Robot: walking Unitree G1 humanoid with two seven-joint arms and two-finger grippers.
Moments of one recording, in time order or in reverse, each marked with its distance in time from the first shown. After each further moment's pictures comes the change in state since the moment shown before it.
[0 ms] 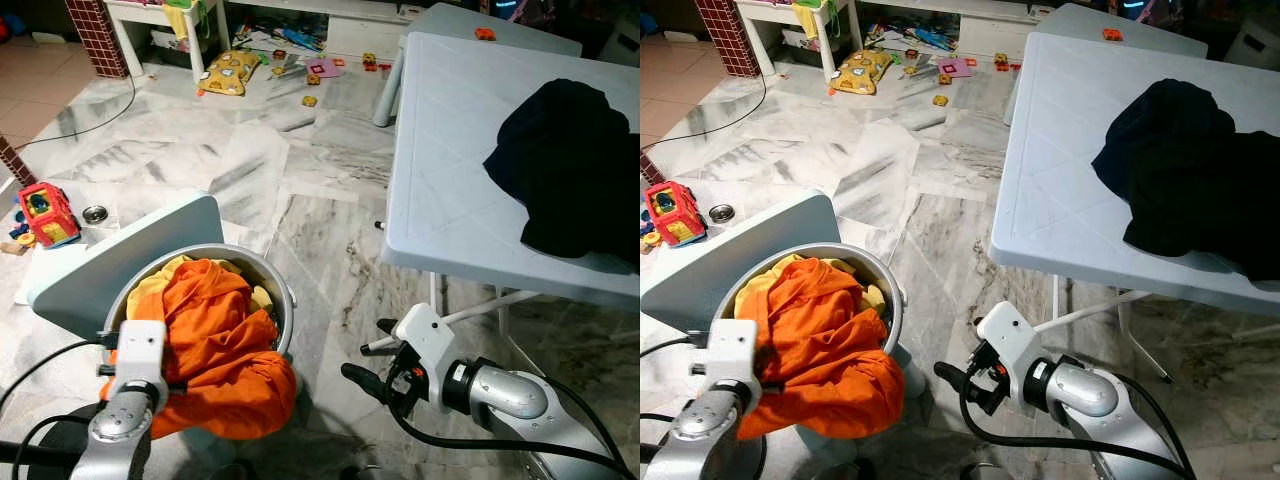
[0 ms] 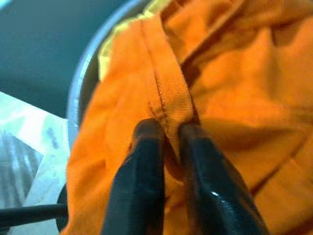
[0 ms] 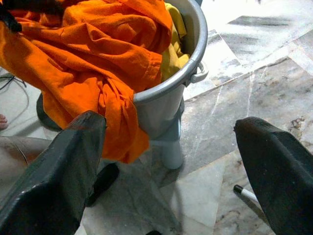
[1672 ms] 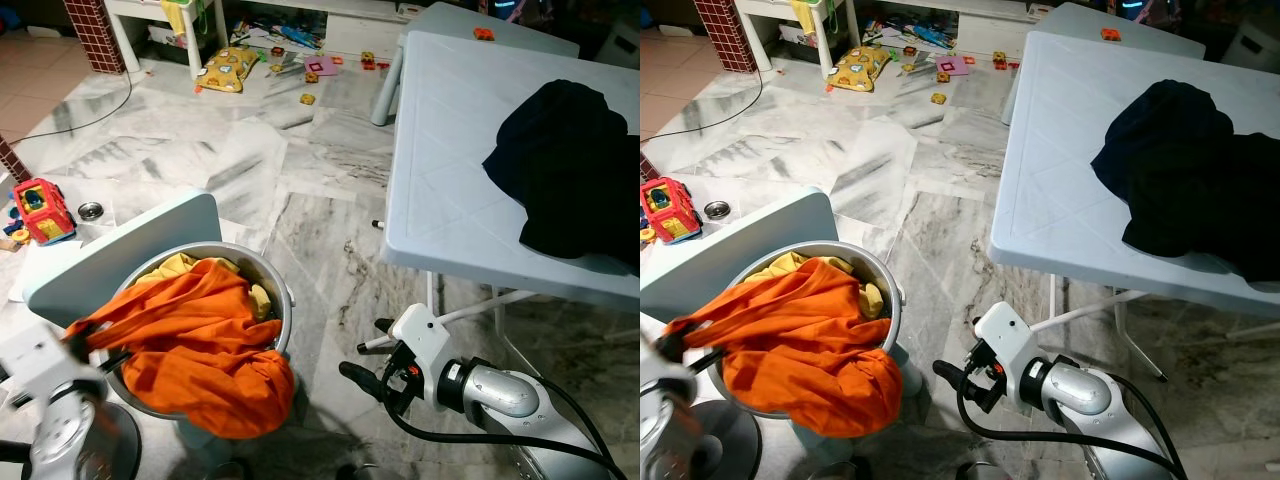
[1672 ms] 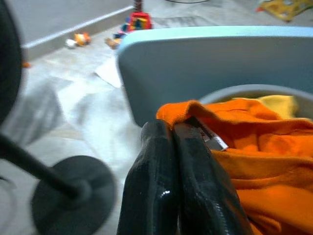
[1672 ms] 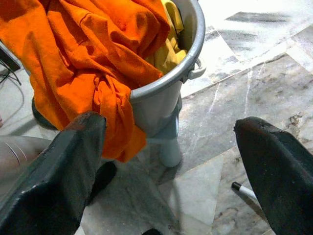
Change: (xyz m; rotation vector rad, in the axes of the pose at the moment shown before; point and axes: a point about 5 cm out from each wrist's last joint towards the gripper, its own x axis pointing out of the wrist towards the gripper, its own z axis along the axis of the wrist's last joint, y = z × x) left arm -0.022 0.055 0.014 -0.499 -0.144 0.387; right arm 0.006 -0.001 -0.004 0.001 -0.005 -0.009
